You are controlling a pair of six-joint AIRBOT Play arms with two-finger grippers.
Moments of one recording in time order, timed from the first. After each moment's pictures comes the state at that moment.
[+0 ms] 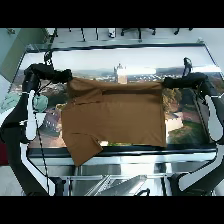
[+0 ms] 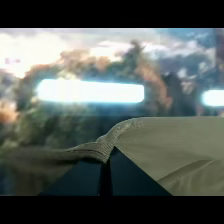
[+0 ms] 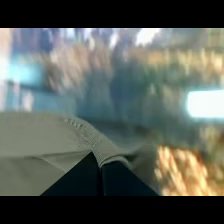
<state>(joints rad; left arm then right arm) 0.04 -2.01 2.01 -2.01 1.08 1.66 -0.23 -1.83 1.52 2.29 -0.85 -2.04</state>
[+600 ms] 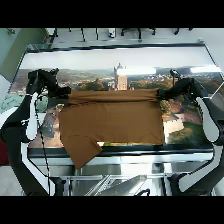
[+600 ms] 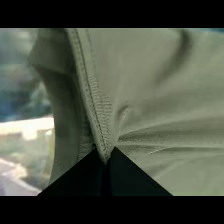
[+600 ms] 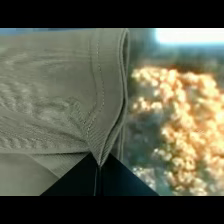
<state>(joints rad) 0.03 -2.02 1.90 -1.74 1.32 1.59 -0.14 -1.83 1.45 2.00 -0.94 -1.84</state>
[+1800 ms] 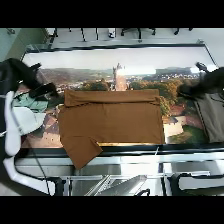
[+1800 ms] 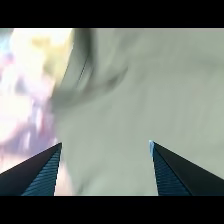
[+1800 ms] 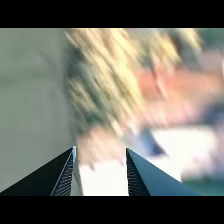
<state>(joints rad) 0.14 -1.68 1.76 -1.77 1.63 1.56 -0.34 -1.52 1.41 1.89 -1.32 -1.77</state>
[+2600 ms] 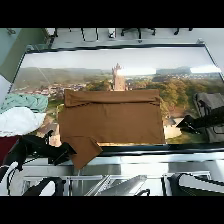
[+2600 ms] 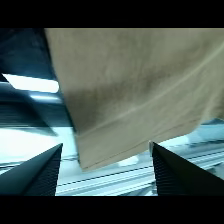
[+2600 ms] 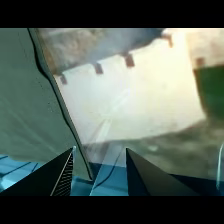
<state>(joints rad) 0.28 -1.04 0.37 -2.10 1.28 1.67 -0.60 -1.40 0.89 2.11 -1.35 -2.01</state>
